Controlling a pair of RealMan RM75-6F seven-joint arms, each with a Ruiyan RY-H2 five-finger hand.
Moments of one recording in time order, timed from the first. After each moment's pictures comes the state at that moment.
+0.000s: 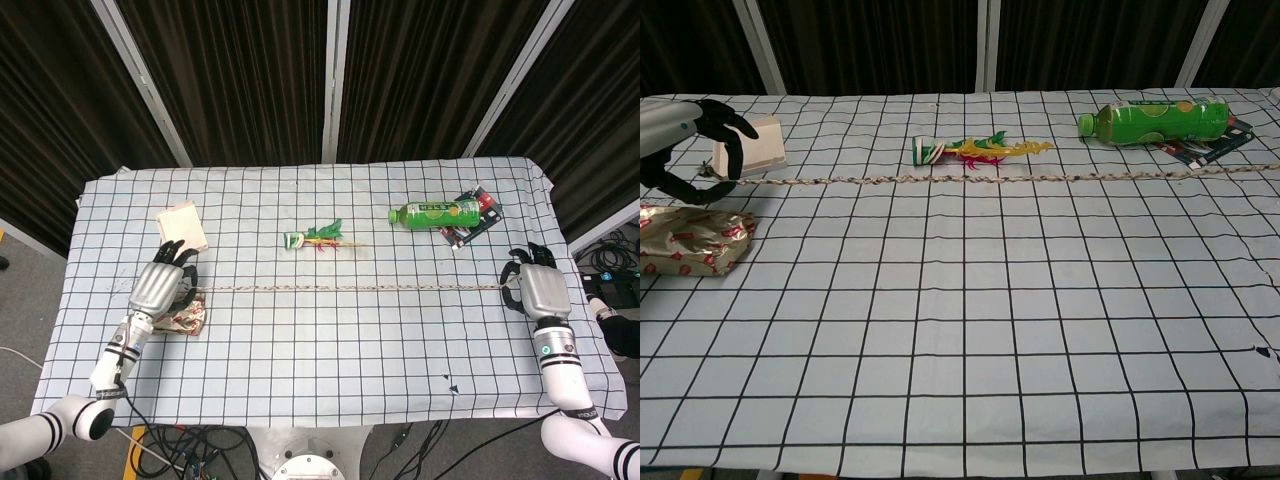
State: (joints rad) left arm -0.57 -1.54 -0.07 -1.22 1.31 1.11 0.04; right arm 0.46 -1.30 0.17 -1.43 -1.01 1.08 -0.18
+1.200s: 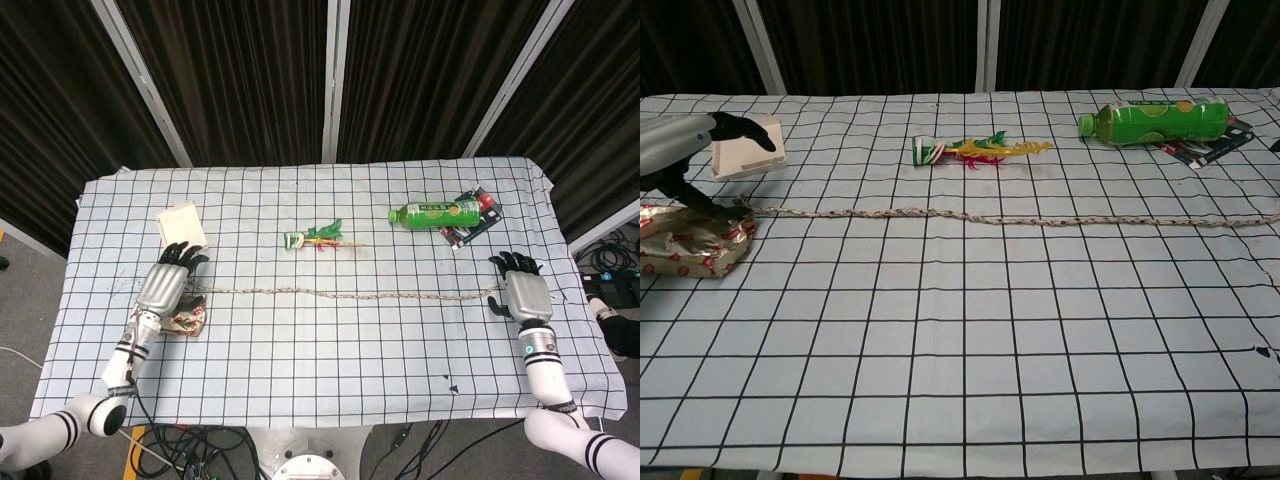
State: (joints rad) left arm -0.56 -1.62 -0.12 -1.15 1.31 1.09 0.01; right arm 0.45 -1.43 0.18 -1.25 -1.05 1.02 -0.12
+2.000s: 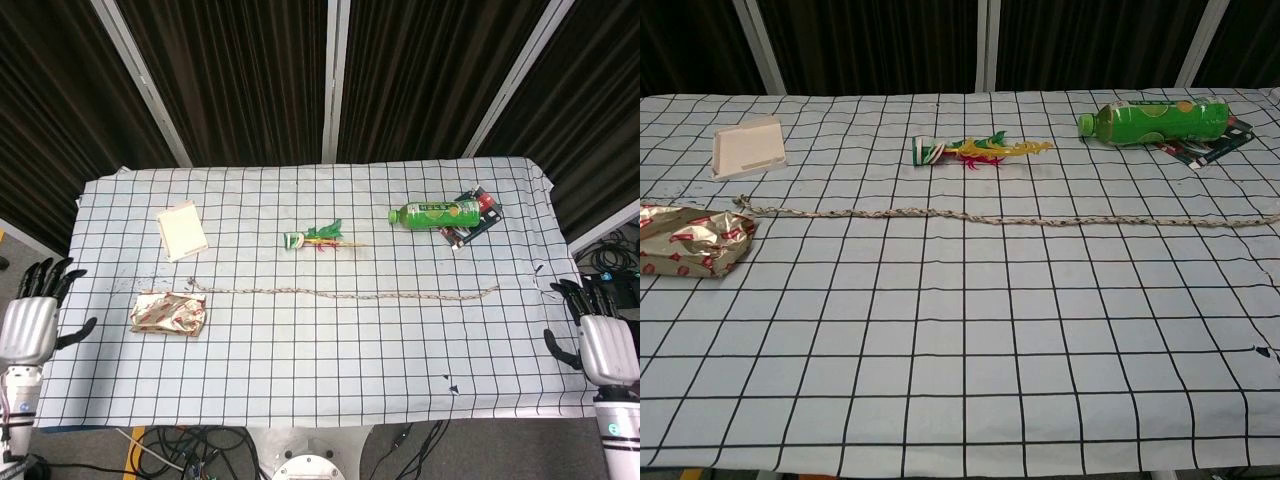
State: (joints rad) left arm -0.18 -1.20 -0.04 -1.54 1.38 1.52 -0.01; right arm 0.12 -1.11 0.05 -1.59 -1.42 1.48 0.10
